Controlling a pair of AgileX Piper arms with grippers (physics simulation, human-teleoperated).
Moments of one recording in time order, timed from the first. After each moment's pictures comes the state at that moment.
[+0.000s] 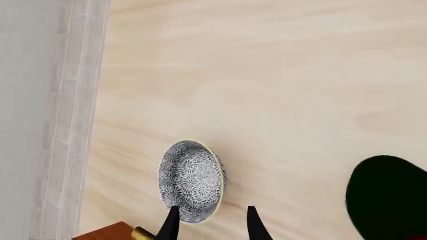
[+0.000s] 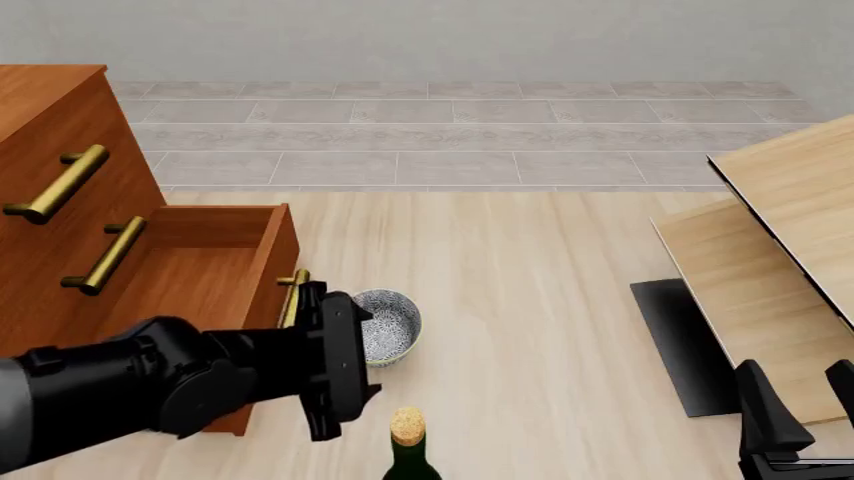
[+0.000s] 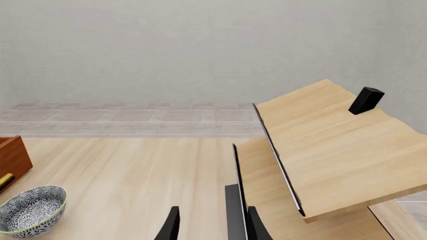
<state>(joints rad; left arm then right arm) -0.71 1.36 -0.66 0.15 0.86 0.00 0.01 0.00 0.00 0.00</state>
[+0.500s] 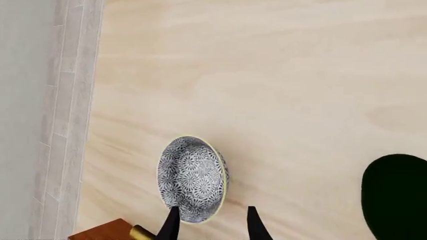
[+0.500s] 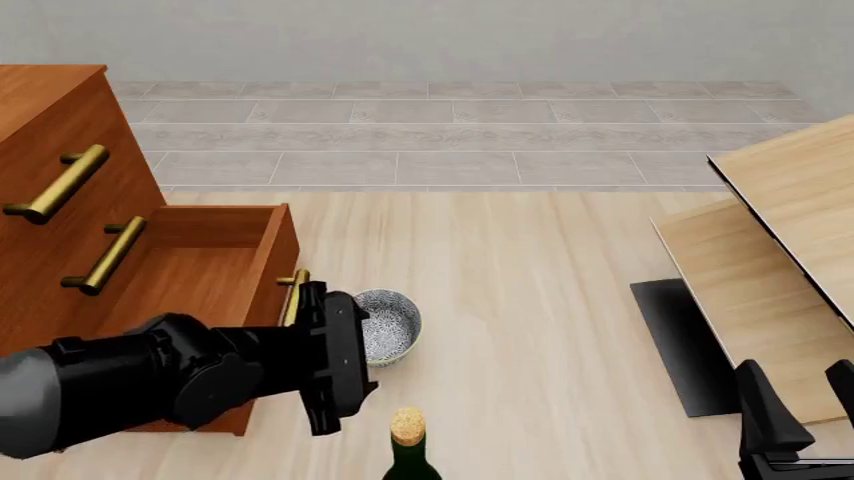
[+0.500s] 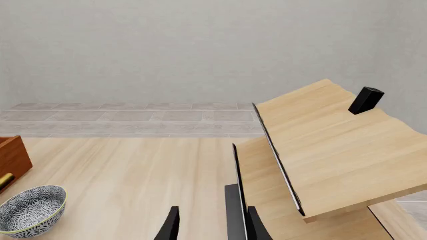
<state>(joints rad) -0.68 1.41 -0.67 0.12 0.88 0.00 0.01 0.00 0.00 0.00</state>
